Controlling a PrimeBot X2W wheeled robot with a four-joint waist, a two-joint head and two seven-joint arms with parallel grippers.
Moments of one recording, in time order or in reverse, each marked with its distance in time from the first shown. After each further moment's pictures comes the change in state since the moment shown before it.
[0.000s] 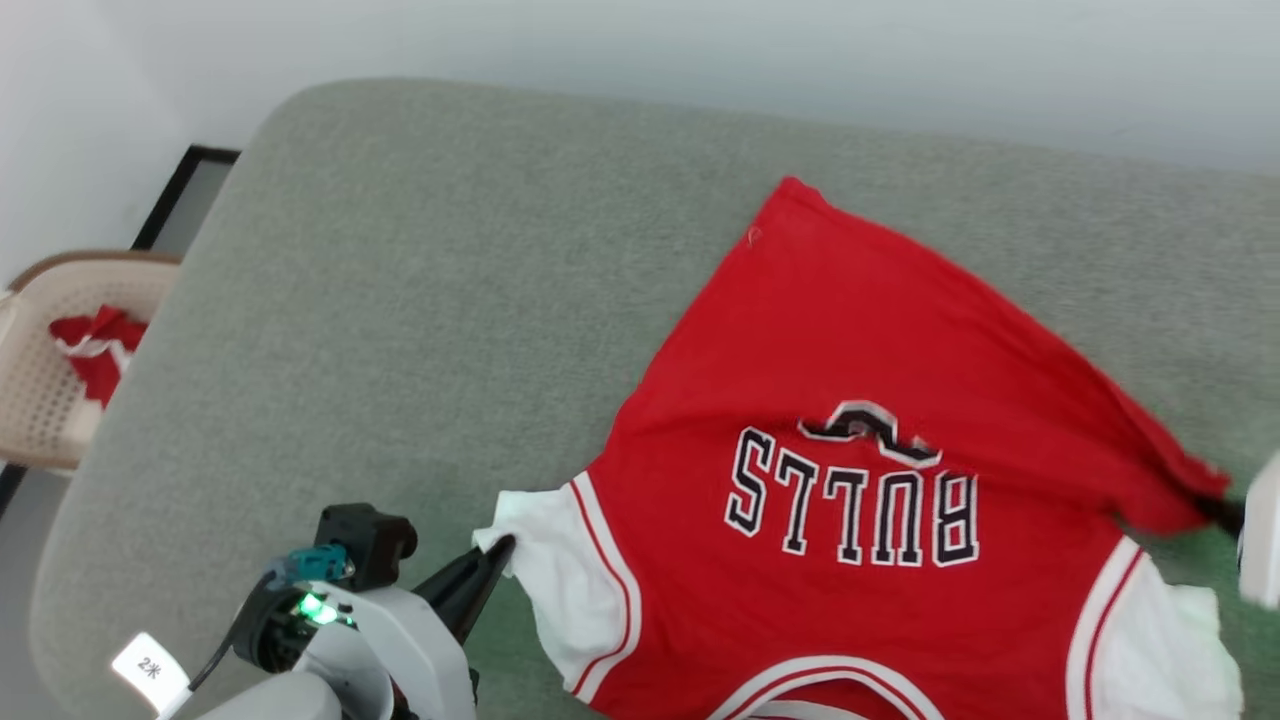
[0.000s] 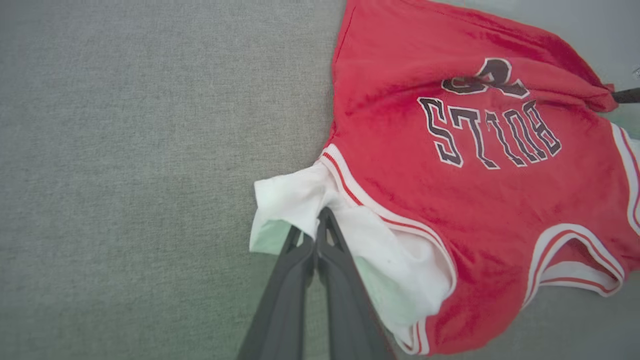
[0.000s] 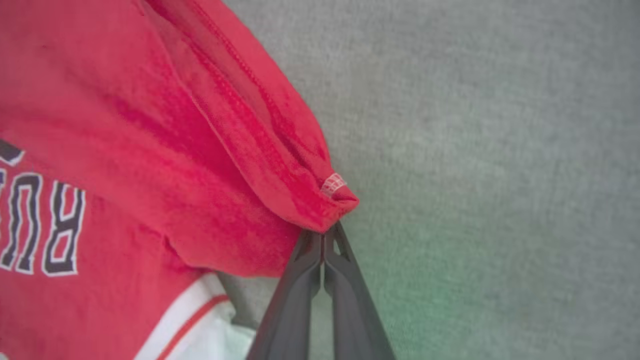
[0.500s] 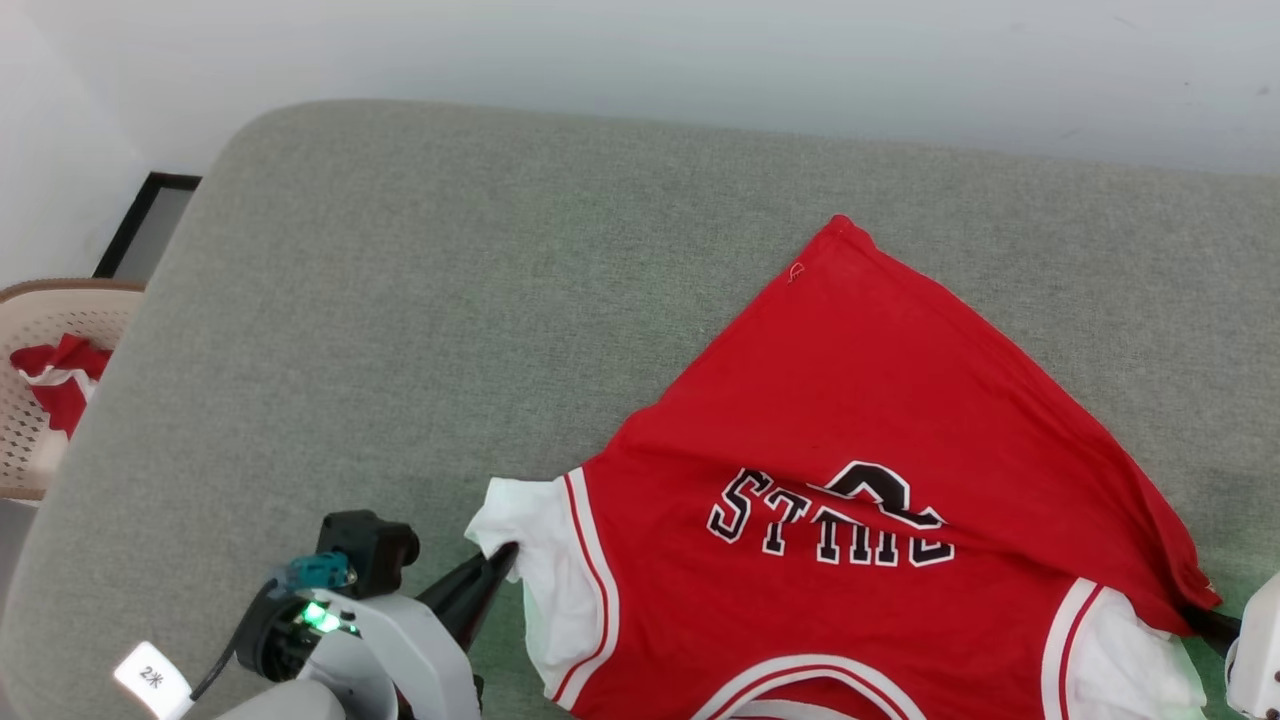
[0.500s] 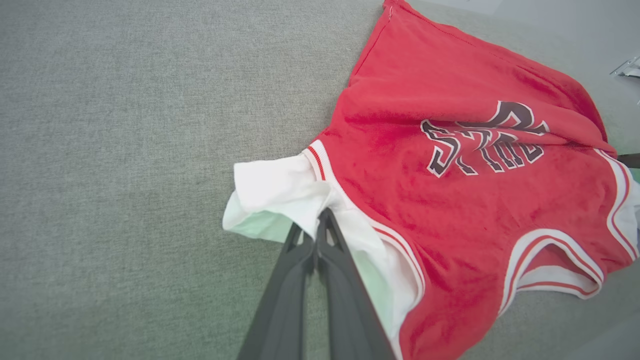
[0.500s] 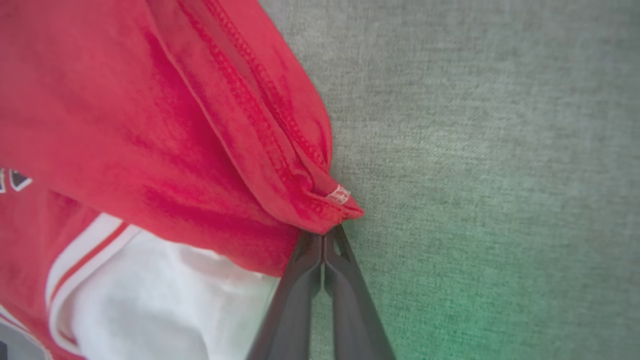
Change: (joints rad) left arm 0.015 0.004 0.002 -0.025 -0.008 0.011 -0.002; right arm 0.262 0.134 -0.179 -0.118 -0.027 0.001 0.016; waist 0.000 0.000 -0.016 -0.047
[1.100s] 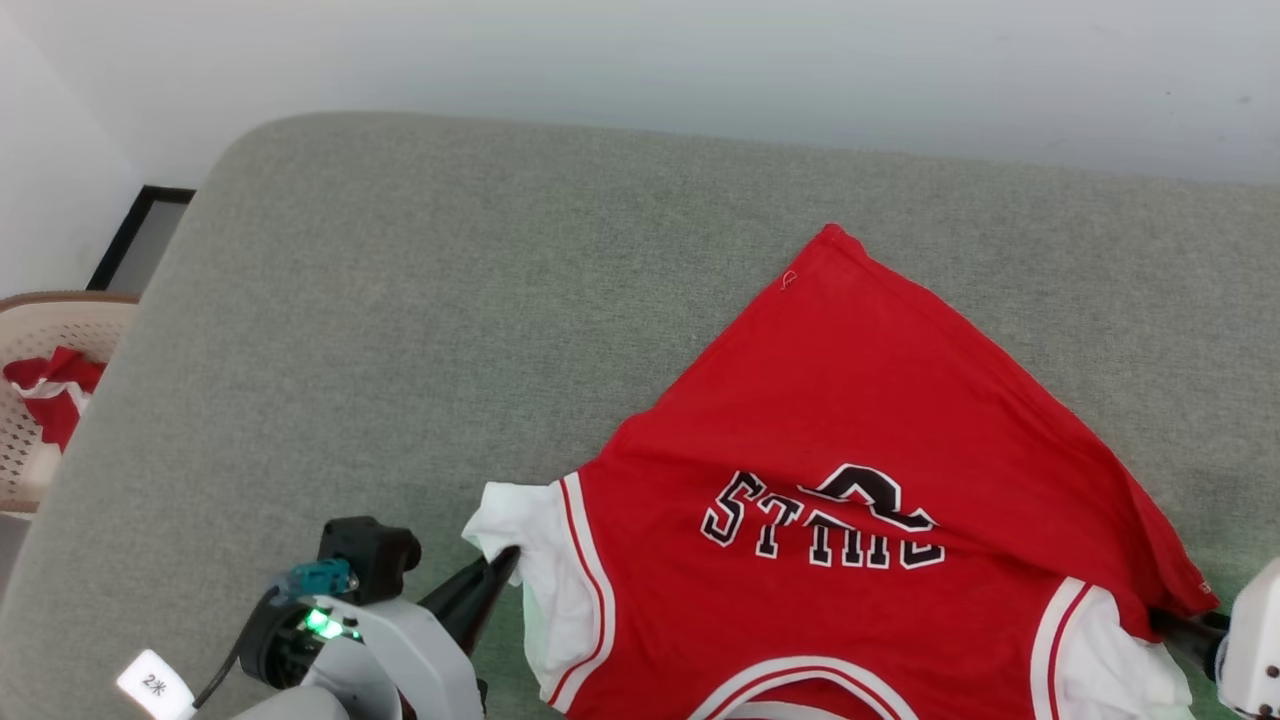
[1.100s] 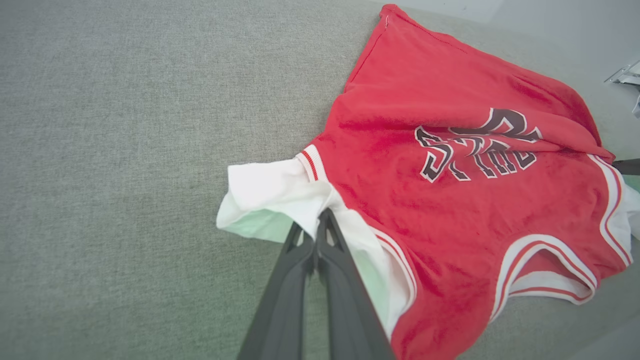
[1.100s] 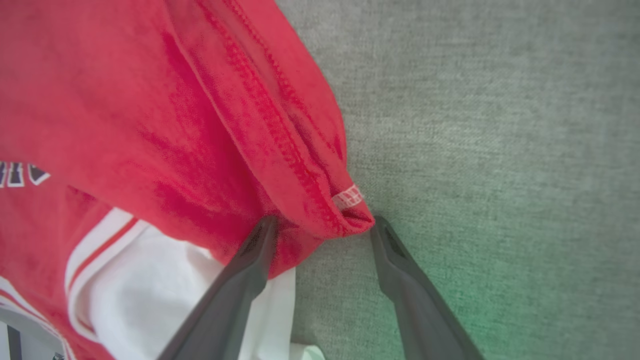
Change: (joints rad) left arm 0.010 -0.008 0.000 0.000 -0.006 0.013 -0.015; right arm -0.024 0.020 -0.013 0.018 -0.009 0.004 0.042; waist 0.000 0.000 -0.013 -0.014
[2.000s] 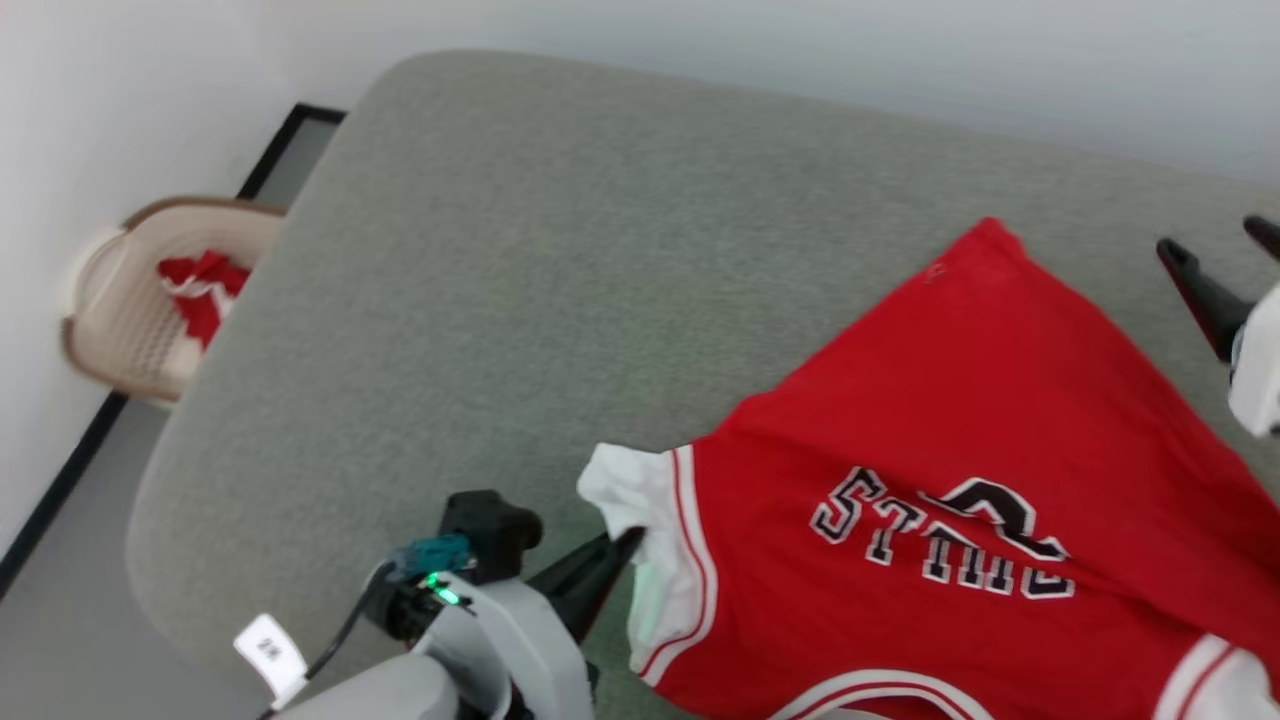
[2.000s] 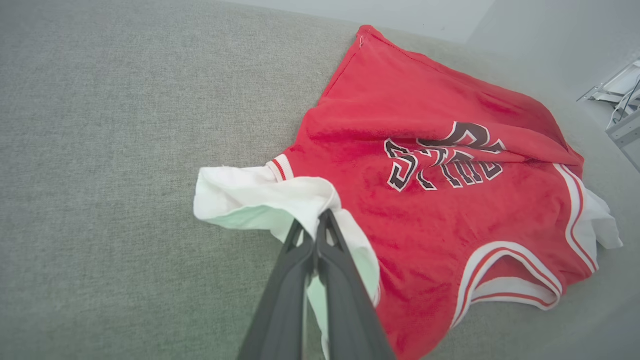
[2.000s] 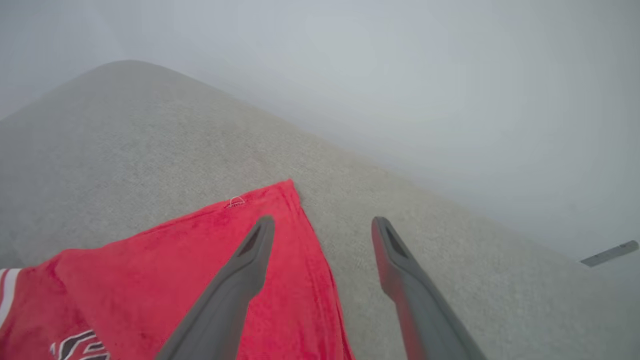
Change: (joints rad) left arm -0.089 -0.142 -0.058 0.014 0.065 -0.057 0.008; right arm -0.414 -0.154 0.248 -0.145 -0.096 -0.004 -0.244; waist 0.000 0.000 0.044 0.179
